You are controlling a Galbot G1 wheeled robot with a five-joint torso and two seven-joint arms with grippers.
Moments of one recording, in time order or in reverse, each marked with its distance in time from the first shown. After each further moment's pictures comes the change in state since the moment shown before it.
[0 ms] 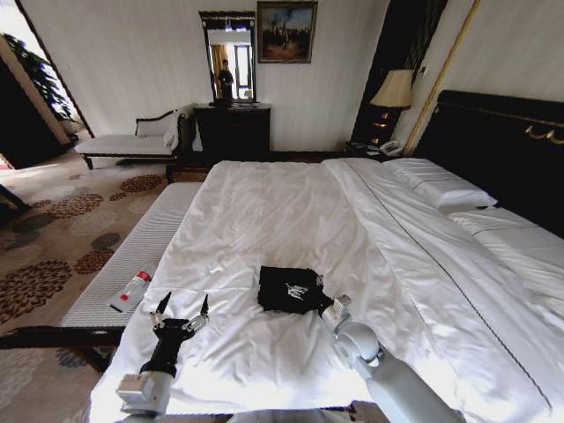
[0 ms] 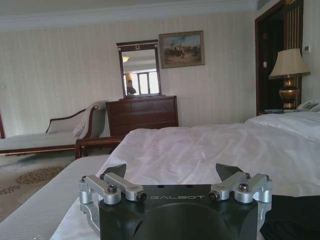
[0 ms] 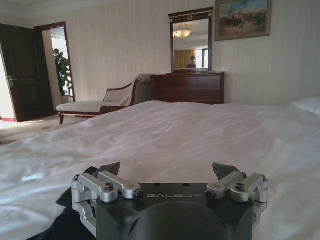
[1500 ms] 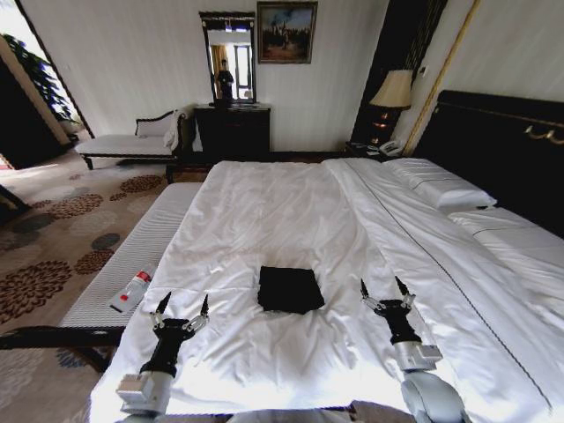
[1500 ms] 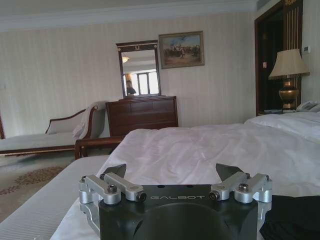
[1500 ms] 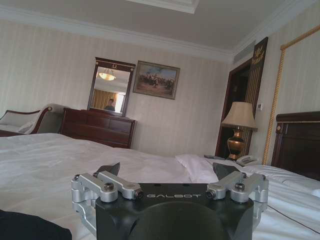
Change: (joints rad) left arm 0.000 0.000 0.000 0.000 0.000 0.000 0.000; right arm -0.409 0.177 0.521 0.157 -0.219 0.277 -0.040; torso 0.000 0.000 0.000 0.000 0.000
